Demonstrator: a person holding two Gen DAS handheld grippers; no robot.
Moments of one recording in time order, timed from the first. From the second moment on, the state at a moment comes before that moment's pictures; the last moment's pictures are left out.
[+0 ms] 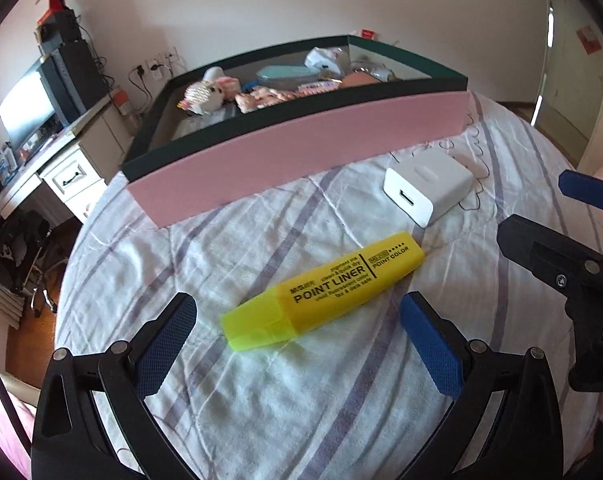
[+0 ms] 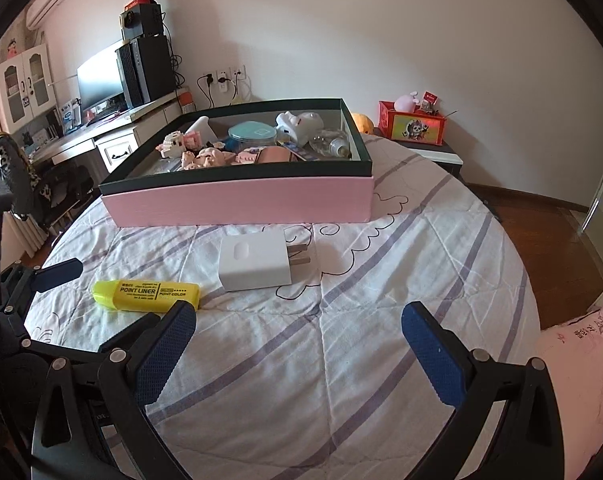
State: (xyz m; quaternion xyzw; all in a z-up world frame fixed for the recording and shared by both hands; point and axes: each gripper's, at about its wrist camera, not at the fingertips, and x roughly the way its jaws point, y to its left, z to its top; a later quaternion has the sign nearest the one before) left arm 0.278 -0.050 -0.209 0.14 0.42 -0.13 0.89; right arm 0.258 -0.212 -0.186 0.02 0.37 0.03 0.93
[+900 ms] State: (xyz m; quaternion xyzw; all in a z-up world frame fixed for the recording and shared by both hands) left arm 0.292 -0.008 -0.204 0.01 0.43 -0.07 0.90; right arm 0.336 -0.185 -0.215 0.00 0.44 0.05 0.90
